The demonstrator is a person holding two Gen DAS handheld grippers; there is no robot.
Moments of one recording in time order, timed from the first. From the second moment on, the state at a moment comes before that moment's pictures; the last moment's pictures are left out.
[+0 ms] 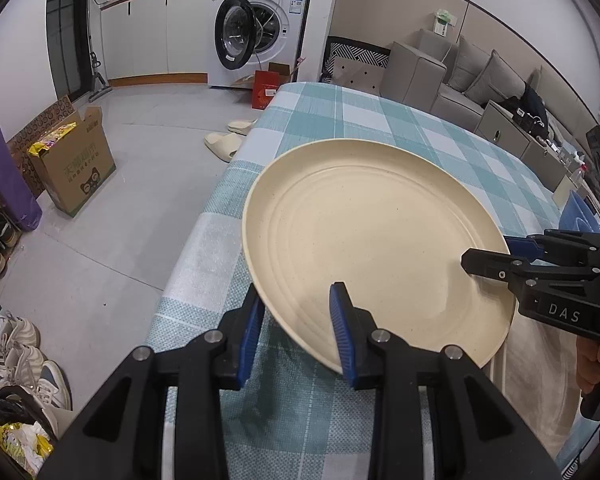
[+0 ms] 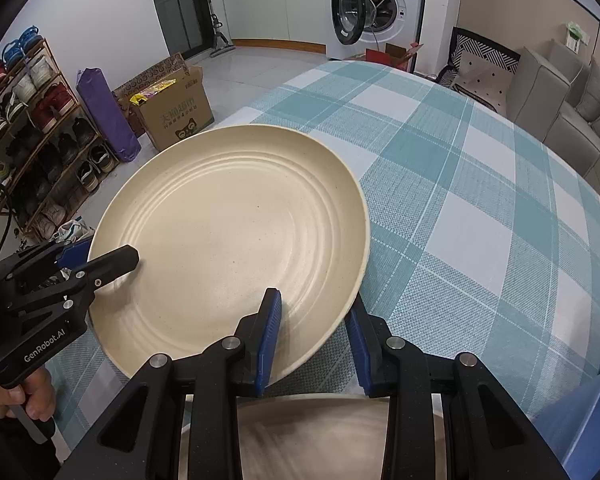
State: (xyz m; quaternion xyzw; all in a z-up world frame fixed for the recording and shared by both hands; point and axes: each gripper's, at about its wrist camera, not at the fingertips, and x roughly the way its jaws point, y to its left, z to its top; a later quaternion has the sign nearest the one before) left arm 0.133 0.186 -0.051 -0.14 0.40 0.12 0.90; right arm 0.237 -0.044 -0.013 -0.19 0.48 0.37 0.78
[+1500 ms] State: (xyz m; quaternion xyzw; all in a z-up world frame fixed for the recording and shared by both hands) left arm 0.114 0.132 0.004 -0.11 0.37 0.05 0.92; right arm 0.199 -0.123 0.049 -0.16 0.44 0.34 0.81
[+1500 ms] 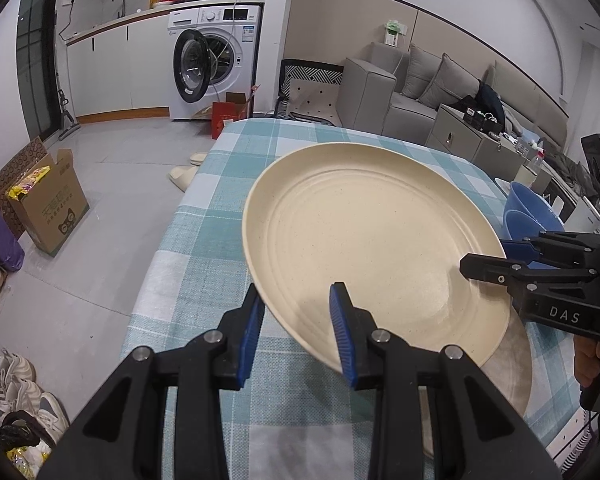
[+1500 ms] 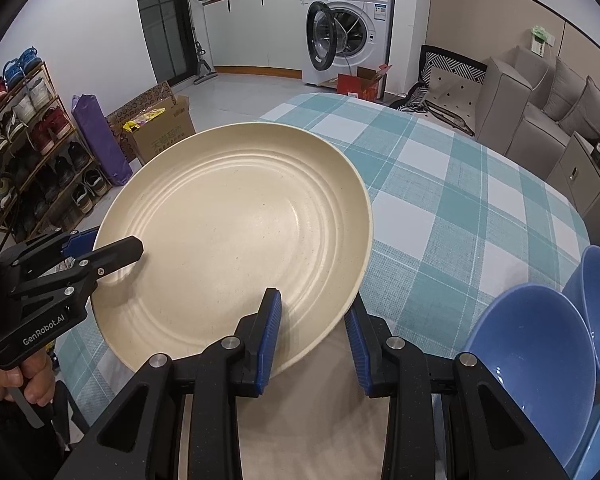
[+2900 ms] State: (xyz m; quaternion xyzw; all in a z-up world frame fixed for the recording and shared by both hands) left arm 0.089 0.063 0.011 -0.05 0.38 -0.01 0.92; right arm 0.146 -0.211 0.054 -0.15 0.45 0.32 0.82
